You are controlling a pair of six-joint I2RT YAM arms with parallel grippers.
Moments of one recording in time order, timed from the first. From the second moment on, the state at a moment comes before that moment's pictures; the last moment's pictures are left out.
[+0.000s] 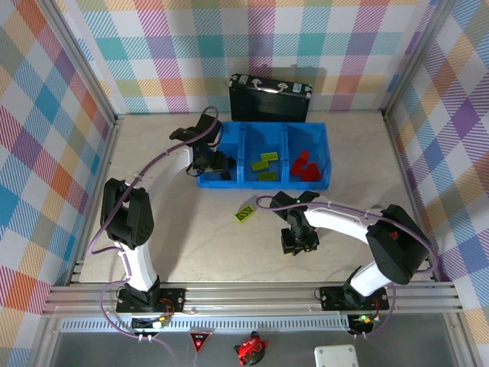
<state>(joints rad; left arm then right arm) -0.42 1.86 1.61 -0.92 0.01 -0.39 0.81 1.53 0.88 -1.01 -0.05 0.68</state>
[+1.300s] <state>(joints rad) -0.42 1.85 1.60 -0.93 0.03 -0.37 0.83 1.50 0.84 -0.95 -0.02 0.84</state>
